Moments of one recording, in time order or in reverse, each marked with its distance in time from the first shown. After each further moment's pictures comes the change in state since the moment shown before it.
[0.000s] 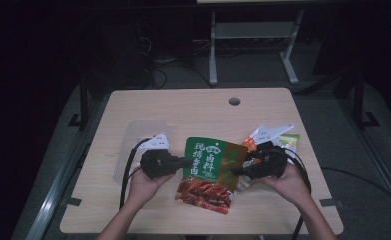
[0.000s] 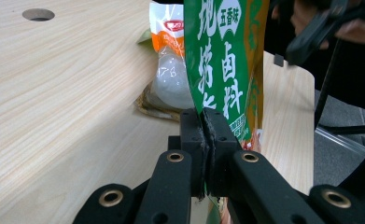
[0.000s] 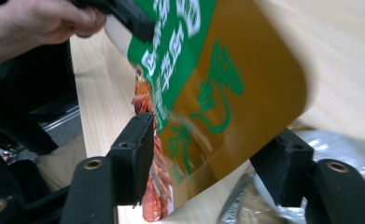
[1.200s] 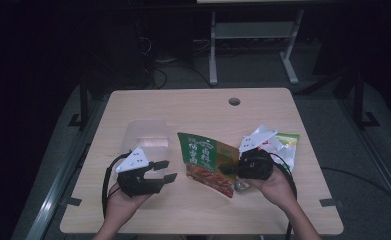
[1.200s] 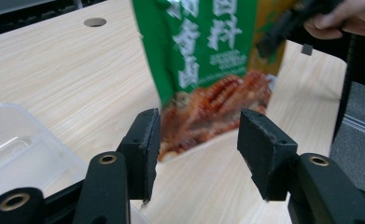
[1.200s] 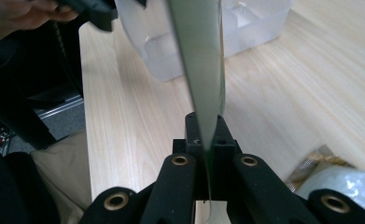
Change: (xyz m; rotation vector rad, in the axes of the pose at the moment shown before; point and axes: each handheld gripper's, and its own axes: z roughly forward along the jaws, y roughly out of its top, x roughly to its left) left arm -0.035 -0.027 -0.054 -0.035 0.186 0.052; right arm 0.020 0.009 0.027 0.003 0.019 -0.105
